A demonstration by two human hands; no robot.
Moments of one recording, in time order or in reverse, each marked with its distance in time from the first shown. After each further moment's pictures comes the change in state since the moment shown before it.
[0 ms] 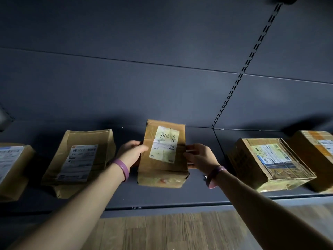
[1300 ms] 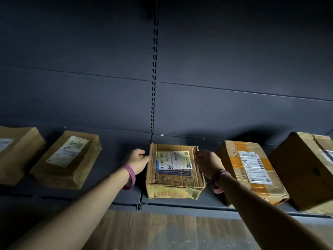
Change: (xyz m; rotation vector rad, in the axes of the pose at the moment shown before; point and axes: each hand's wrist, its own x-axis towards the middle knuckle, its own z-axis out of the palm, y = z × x) left_hand -0.119 0.090 0.358 0.316 0.051 -0.005; right_hand 0.022 0.055 -0.383 -0.537 0.084 -0.064
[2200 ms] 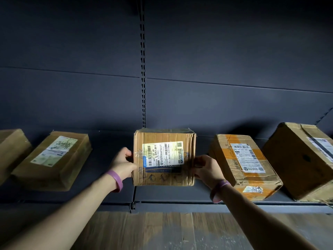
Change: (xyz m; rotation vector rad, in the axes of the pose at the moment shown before) left_hand 0.001 -0.044 0.011 -0.094 0.072 0.114; right_hand -0.032 0.052 0.013 0.320 0.034 -0.040
